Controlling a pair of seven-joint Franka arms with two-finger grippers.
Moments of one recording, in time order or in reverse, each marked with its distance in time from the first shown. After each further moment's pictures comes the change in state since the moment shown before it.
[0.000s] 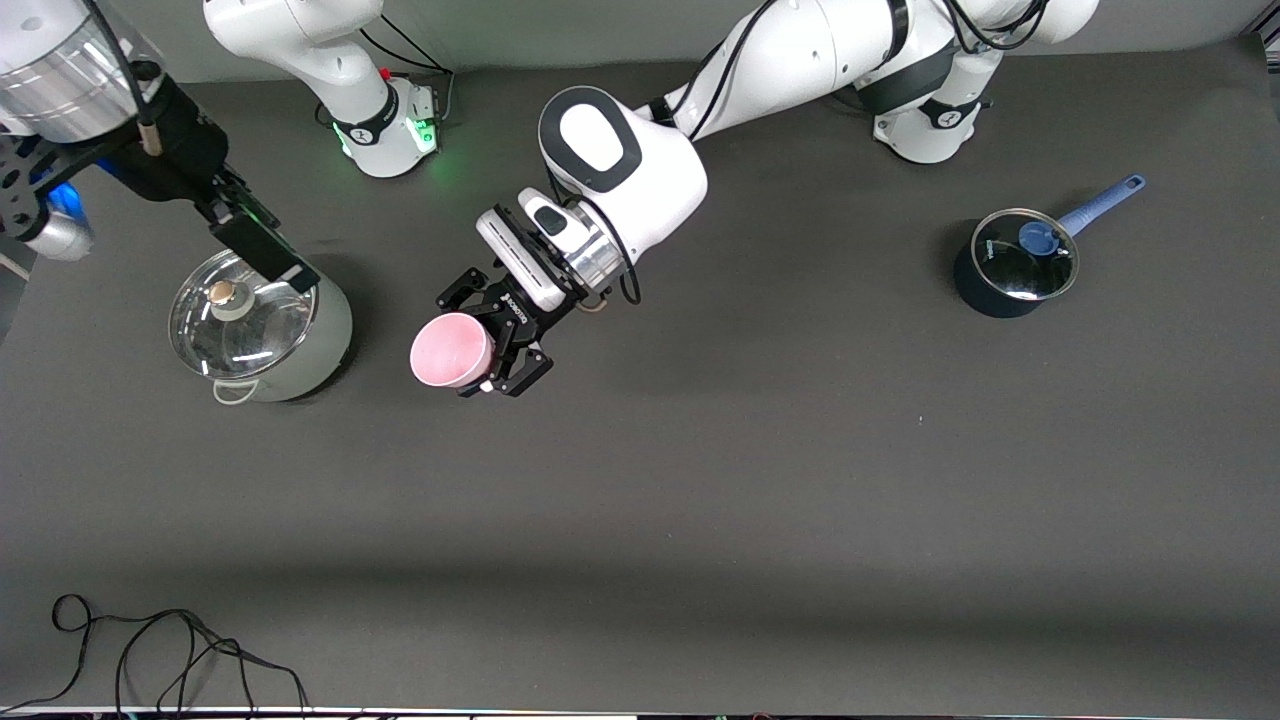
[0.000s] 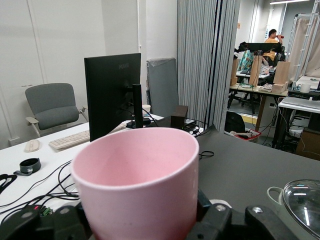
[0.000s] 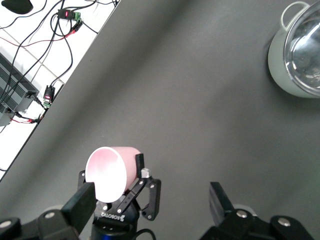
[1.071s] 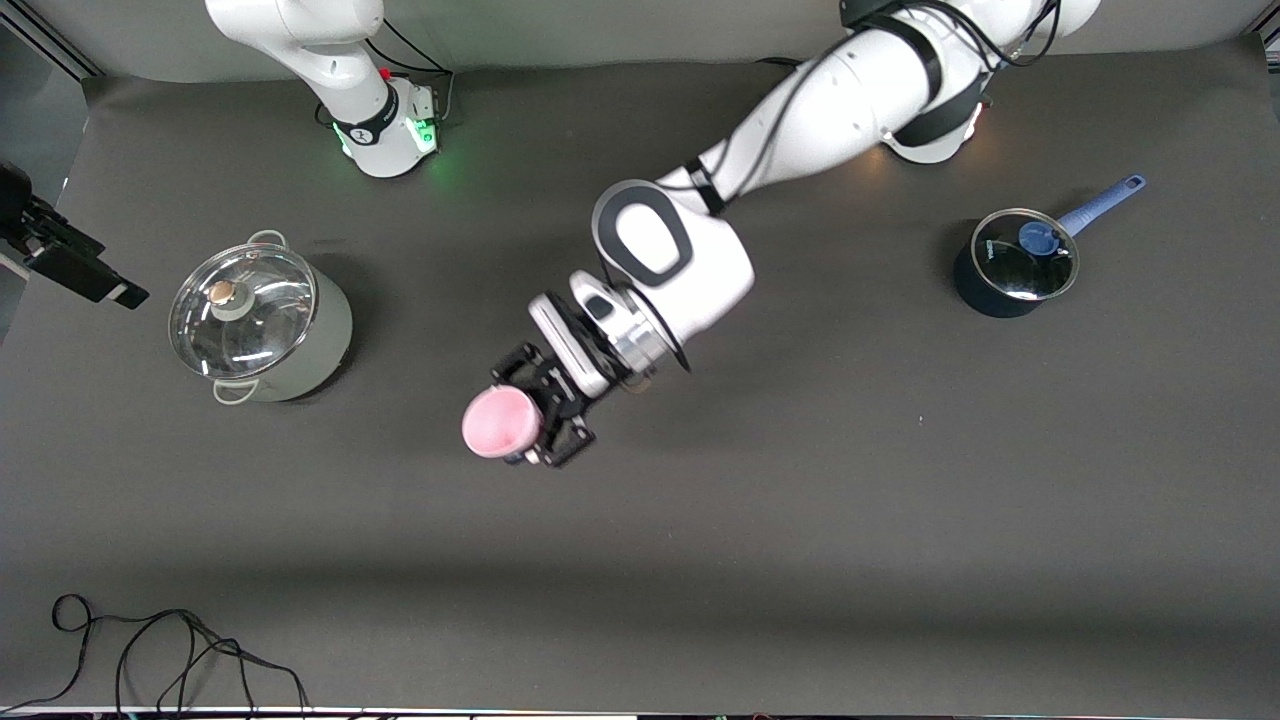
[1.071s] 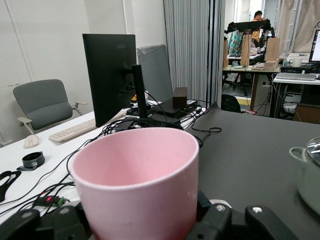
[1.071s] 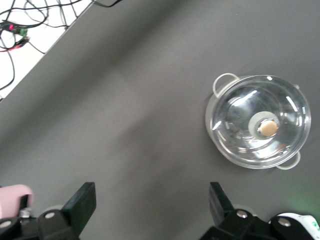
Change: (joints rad) left arm 0.120 0.055 -0.031 -0.046 -0.049 -0.126 0.193; right arm -0.339 -0.152 -0.005 -0.279 -0.001 0.021 -0.507
